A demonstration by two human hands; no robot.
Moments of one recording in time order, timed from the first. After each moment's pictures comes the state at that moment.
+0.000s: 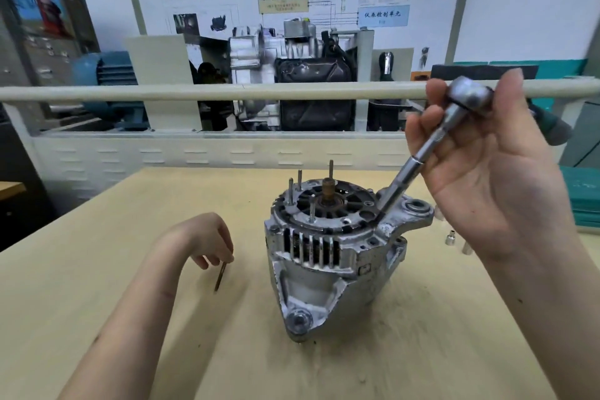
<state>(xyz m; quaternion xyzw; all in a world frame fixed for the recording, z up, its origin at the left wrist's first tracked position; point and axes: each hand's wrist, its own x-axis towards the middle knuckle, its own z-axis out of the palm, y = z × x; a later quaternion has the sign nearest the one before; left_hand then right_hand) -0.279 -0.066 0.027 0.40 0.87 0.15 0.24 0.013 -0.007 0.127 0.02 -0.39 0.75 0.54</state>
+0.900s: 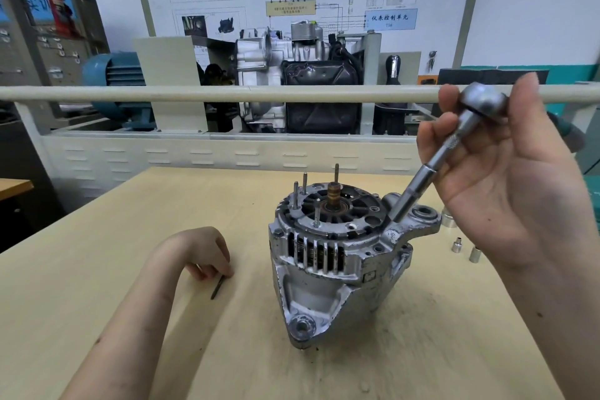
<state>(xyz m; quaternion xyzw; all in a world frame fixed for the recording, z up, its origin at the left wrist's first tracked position) -0.291 -0.070 0.014 0.37 0.87 0.12 0.29 0.016 -0.004 0.127 0.01 -0.40 0.75 0.53</state>
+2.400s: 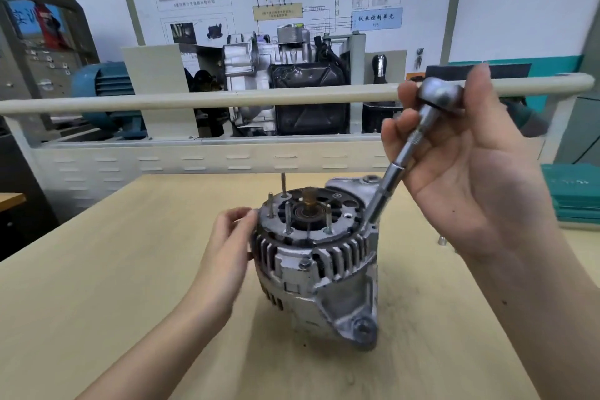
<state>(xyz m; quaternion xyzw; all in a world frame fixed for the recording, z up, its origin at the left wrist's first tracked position) -0.165 -0.087 0.025 0.32 0.64 0.68 0.17 0.021 -0.011 0.131 0.03 -0.39 0.77 0.50</state>
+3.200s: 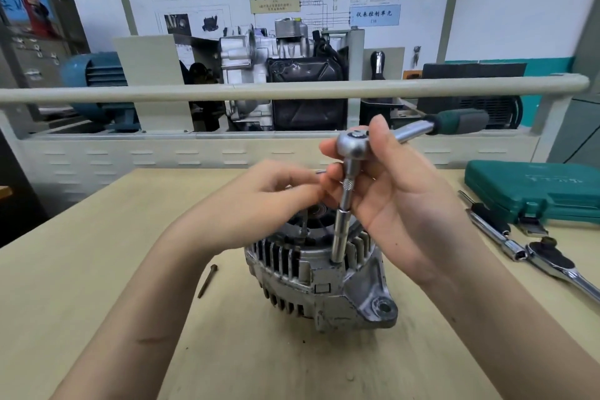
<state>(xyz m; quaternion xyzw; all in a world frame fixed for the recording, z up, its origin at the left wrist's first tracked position) -0.142 -0.093 0.111 0.68 0.59 0.39 0.18 -0.006 -0.025 0.105 -0.02 -0.48 0.77 0.41</state>
